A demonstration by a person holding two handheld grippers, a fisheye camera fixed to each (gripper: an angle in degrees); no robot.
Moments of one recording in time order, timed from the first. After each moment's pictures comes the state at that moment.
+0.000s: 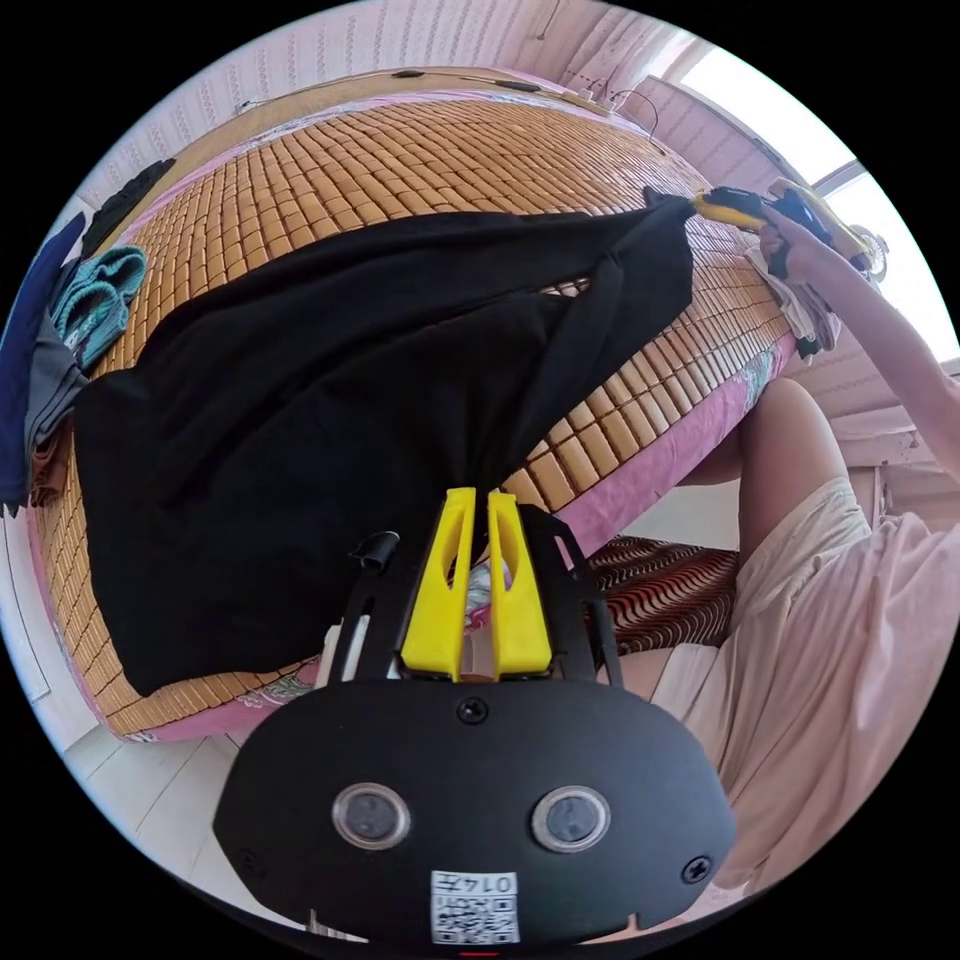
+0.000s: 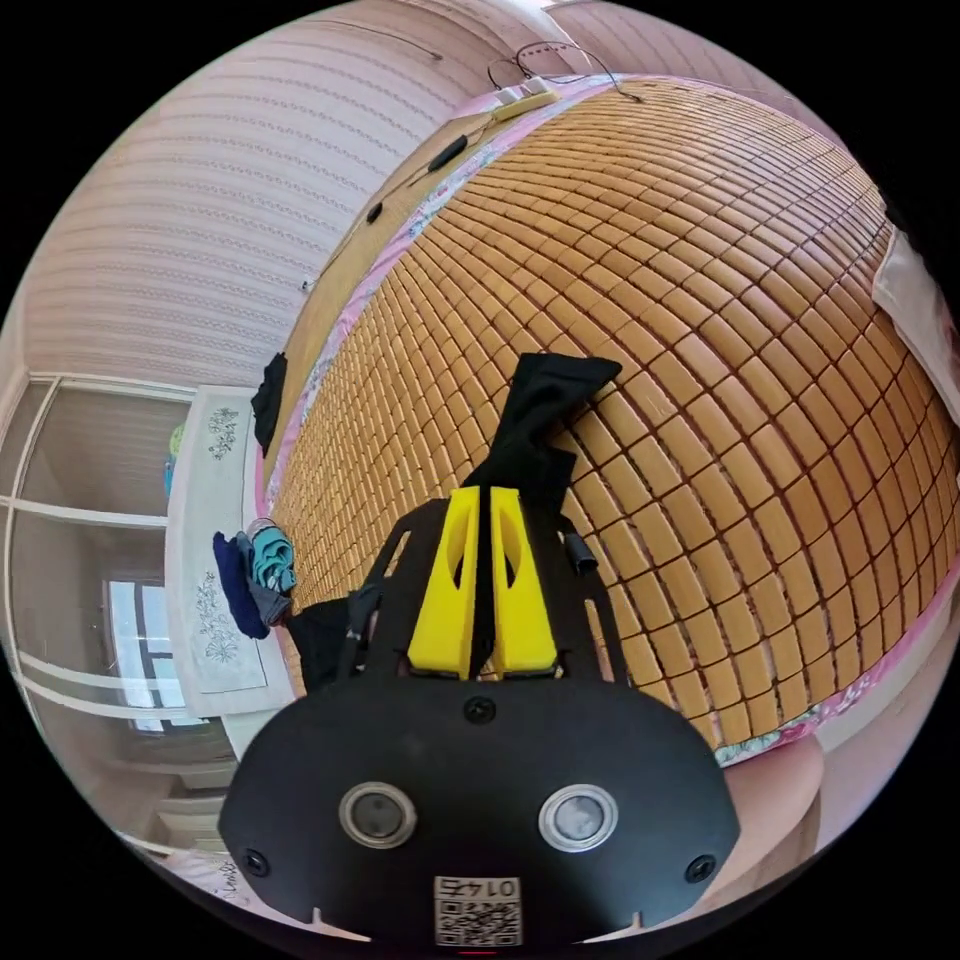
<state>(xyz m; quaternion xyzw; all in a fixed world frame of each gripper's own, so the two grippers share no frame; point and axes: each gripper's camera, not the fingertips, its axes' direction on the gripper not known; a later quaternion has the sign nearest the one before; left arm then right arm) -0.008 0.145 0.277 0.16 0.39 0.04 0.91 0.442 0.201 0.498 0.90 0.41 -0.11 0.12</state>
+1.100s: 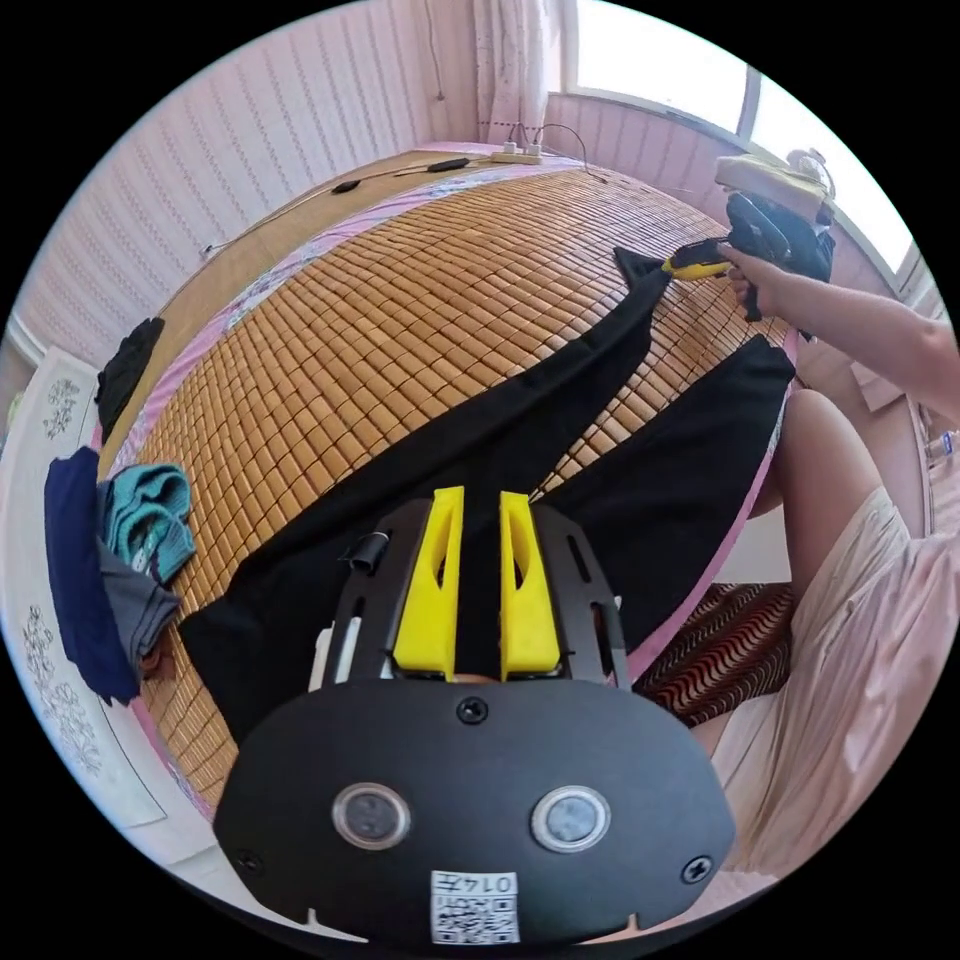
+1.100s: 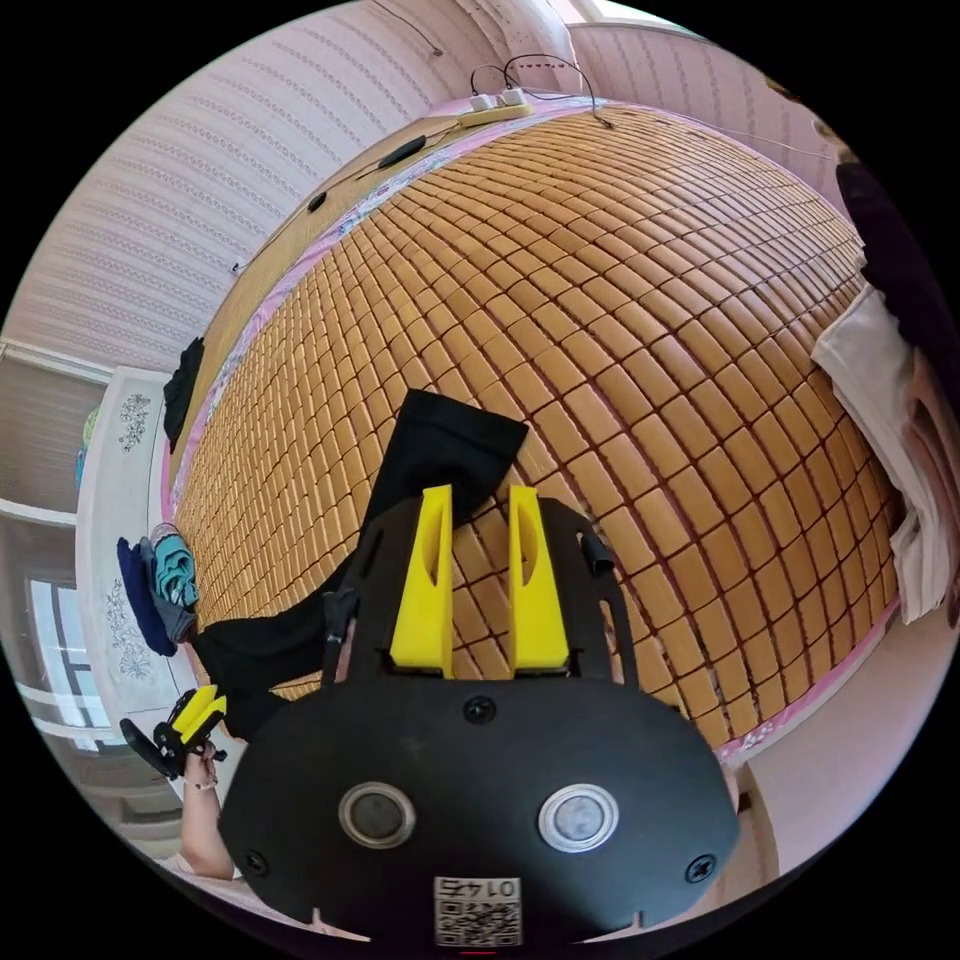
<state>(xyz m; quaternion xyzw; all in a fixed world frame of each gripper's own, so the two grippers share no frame) 0.013 0.041 0.163 0.29 0.27 0.13 0.91 0.447 0.223 0.482 0.90 0.43 -0.02 0.01</state>
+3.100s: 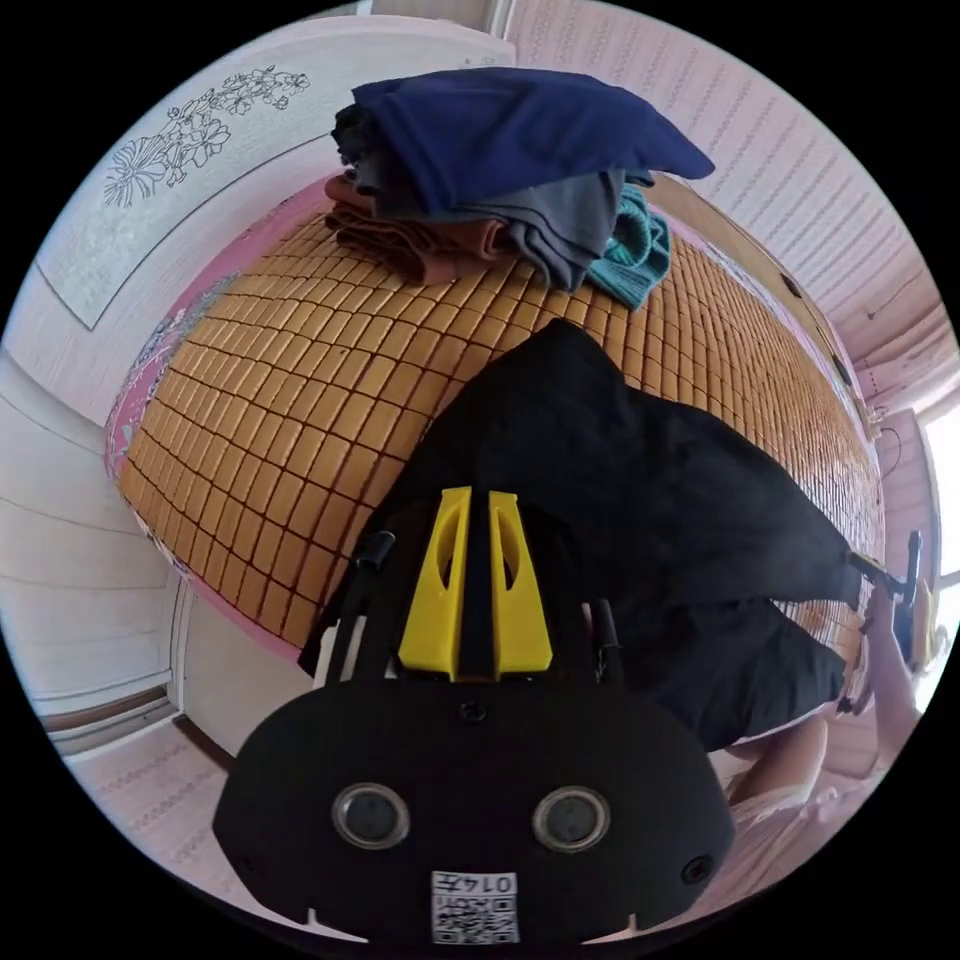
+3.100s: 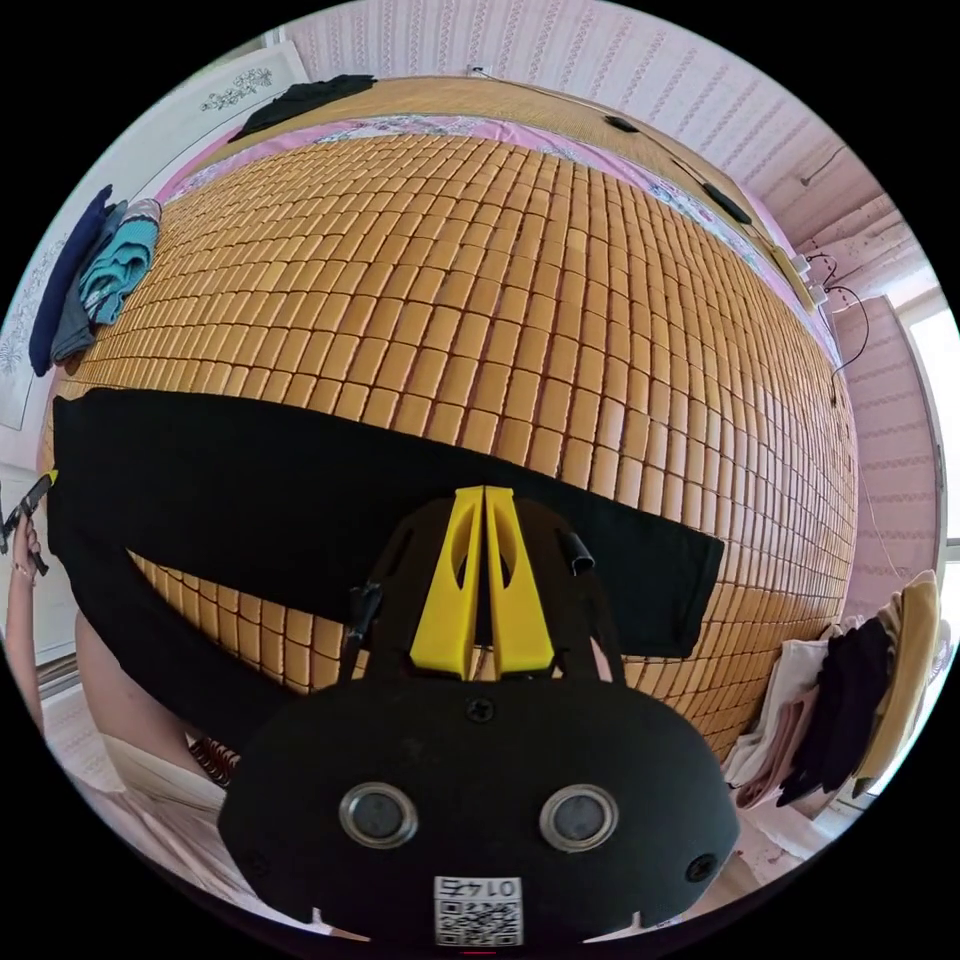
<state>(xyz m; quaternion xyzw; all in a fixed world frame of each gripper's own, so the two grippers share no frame) -0.486 0.115 0.216 0.13 0.33 -0.37 0.86 0.026 -0.141 0.766 0.66 0.73 0.17 0.02</state>
